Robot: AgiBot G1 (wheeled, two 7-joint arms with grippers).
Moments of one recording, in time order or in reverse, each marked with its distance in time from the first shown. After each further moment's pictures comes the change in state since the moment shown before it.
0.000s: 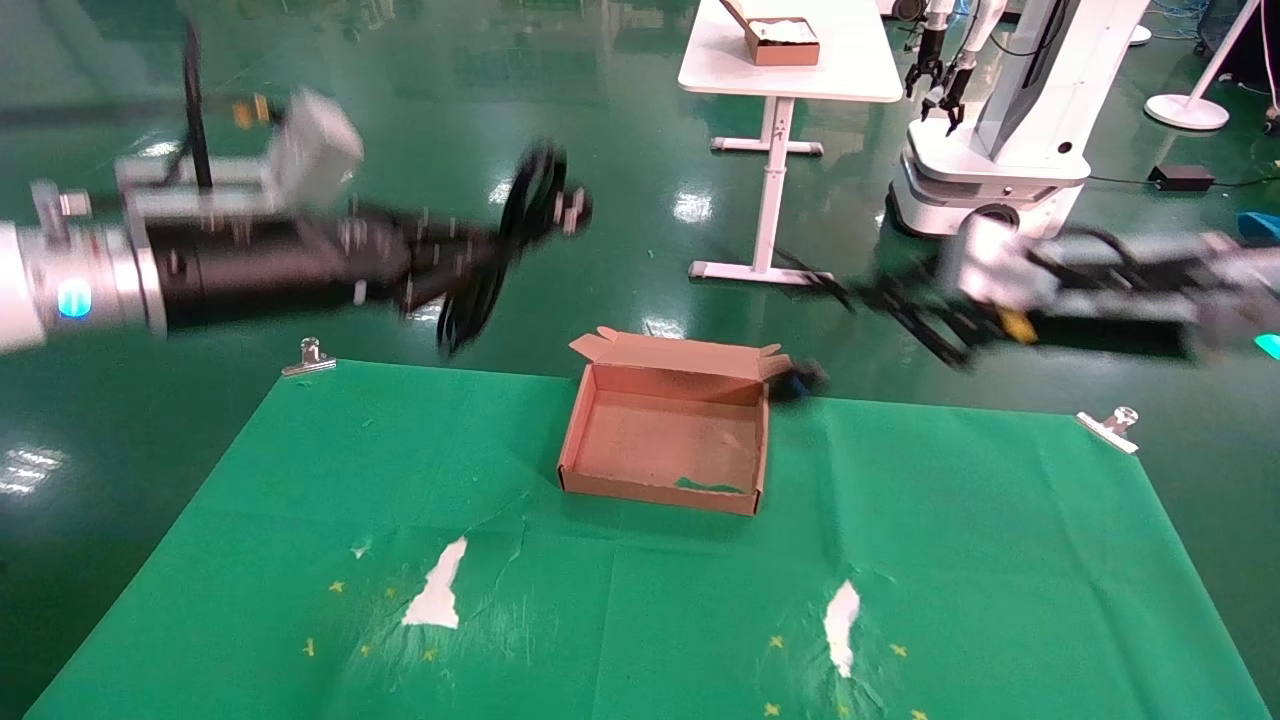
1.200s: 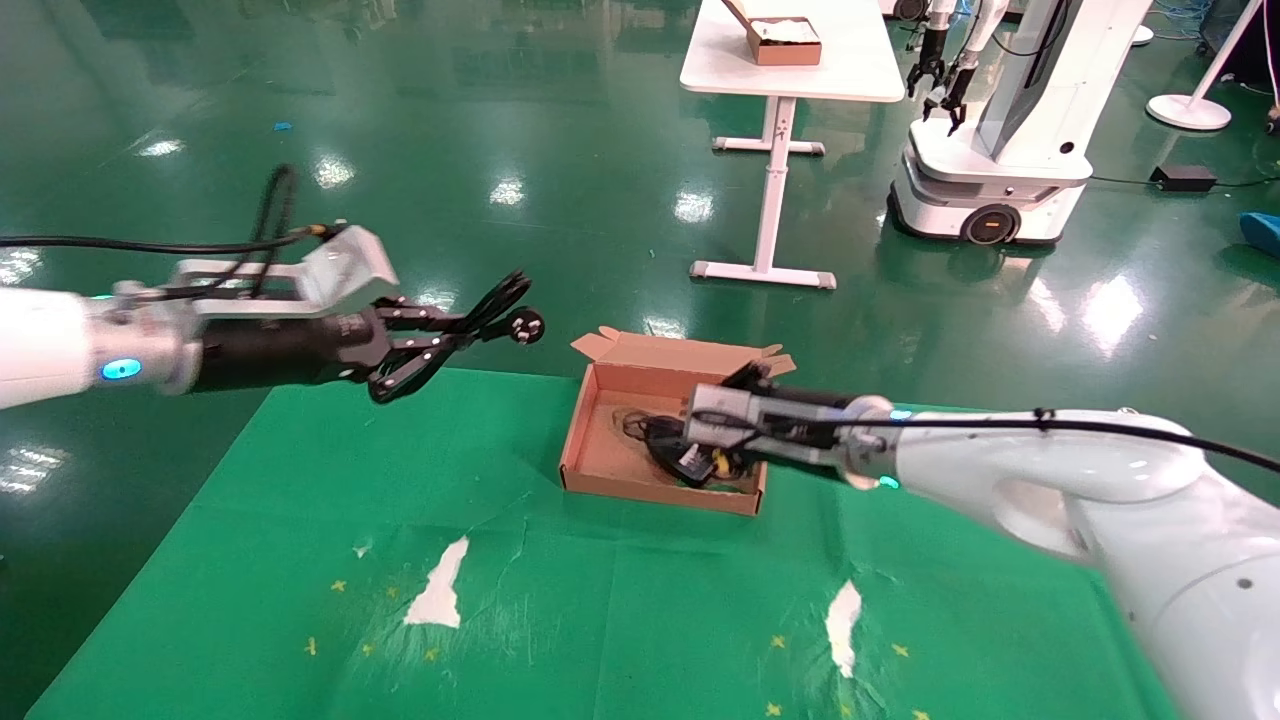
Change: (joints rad) left arm 0.064 0.053 0.079 -0.029 0.116 -0.233 0.162; right arm -0.158 -0.348 -0.060 -0.225 0.046 0.458 -0.219
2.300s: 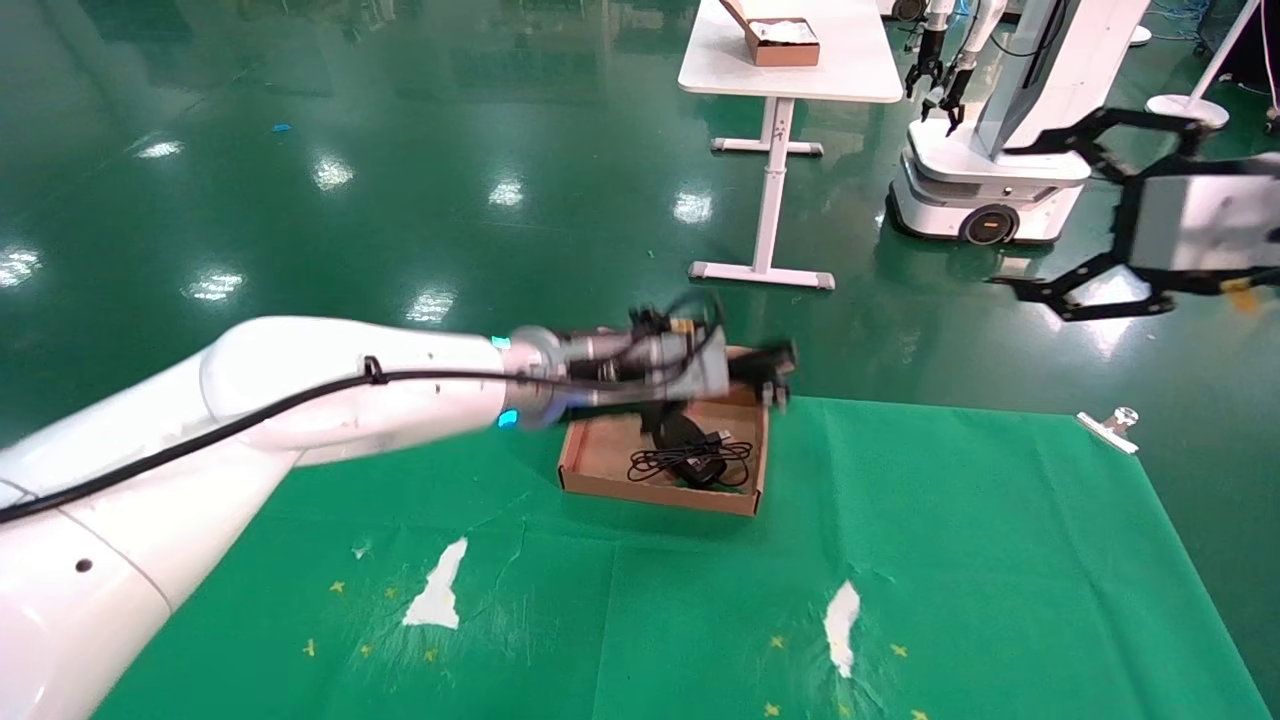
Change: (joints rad) left arm 0.181 0.235 0.478 -0.544 0.016 -0.436 -0.243; right arm 0.329 0.549 0.013 0.162 0.033 -0.555 -0.122
